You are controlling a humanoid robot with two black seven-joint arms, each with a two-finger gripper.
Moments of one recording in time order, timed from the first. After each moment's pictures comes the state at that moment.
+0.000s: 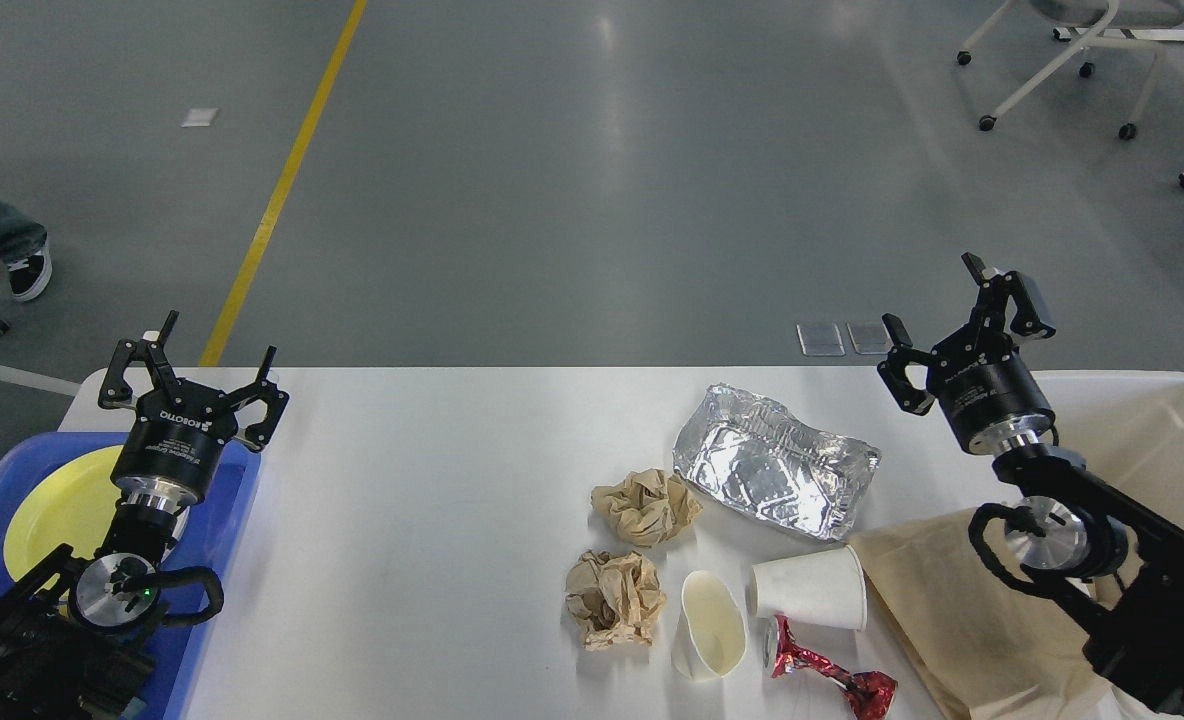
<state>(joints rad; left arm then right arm) -0.46 0.24 -1.18 -0.48 -0.03 -0.76 -0.25 0.53 -0.57 0.64 1.00 -0.12 0.16 0.50</state>
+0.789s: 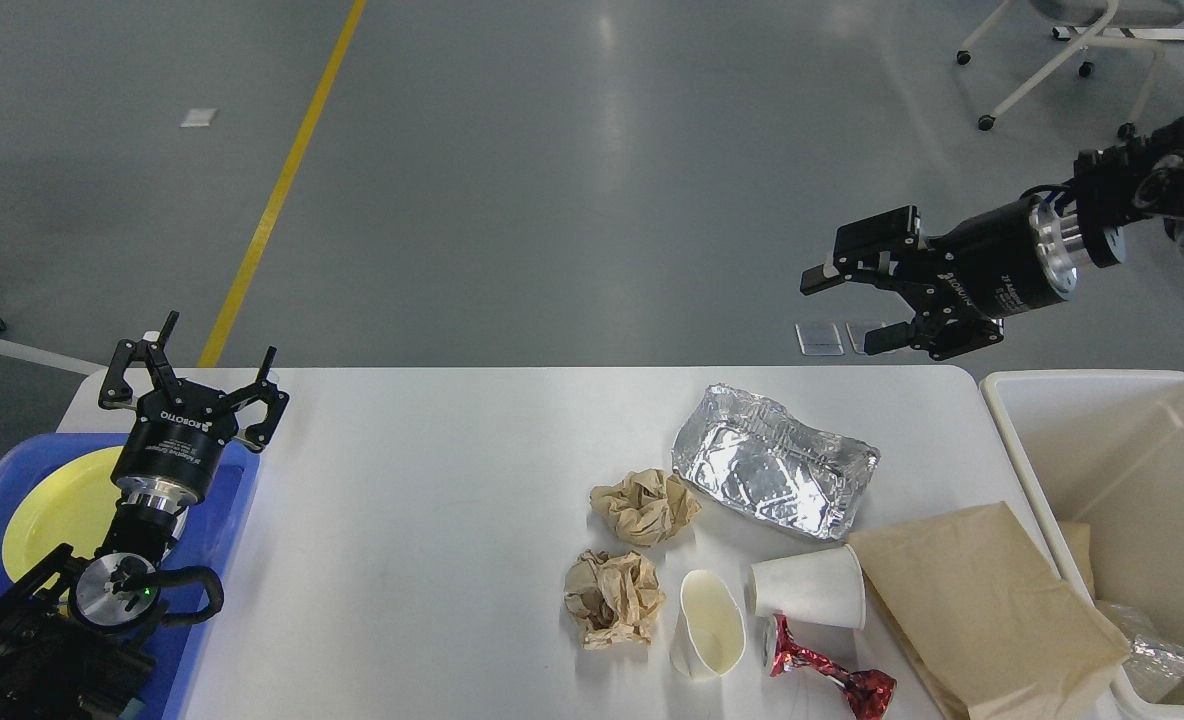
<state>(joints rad) -0.46 0.24 -1.18 -0.48 -0.03 -0.76 -0.25 1.90 -0.43 -1.21 1.04 -0.11 0.81 0.48</state>
